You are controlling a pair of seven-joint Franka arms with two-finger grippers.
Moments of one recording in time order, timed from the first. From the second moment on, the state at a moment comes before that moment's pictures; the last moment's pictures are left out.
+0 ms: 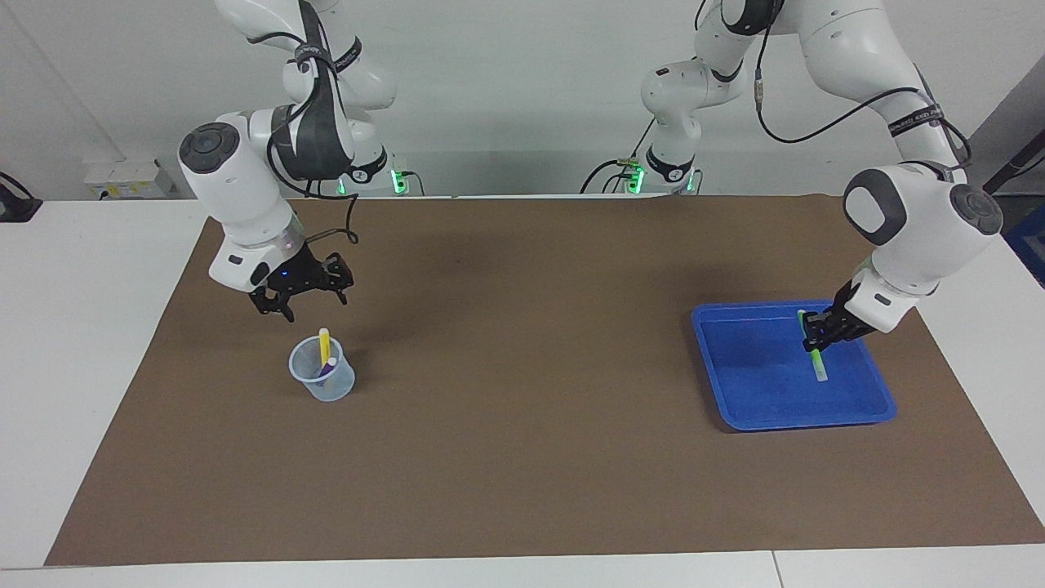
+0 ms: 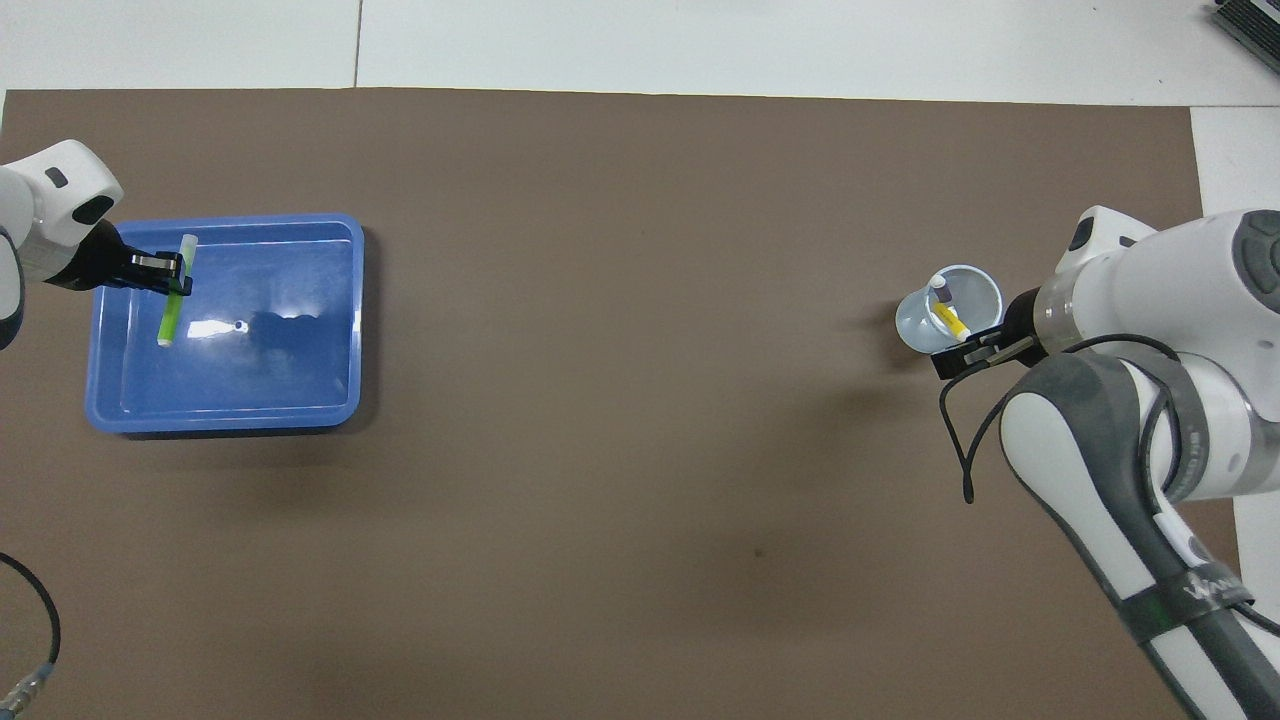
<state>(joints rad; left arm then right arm) 0.23 0.38 -0.10 -1.69 -0.03 2.07 0.27 -0.13 0.04 0.19 -2.06 0.04 2.15 -0.37</state>
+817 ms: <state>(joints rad) 0.31 0.38 -0.10 -1.83 -0.03 2.25 0.29 -0.12 0.10 0.19 -2.09 -0.05 2.30 -0.38</state>
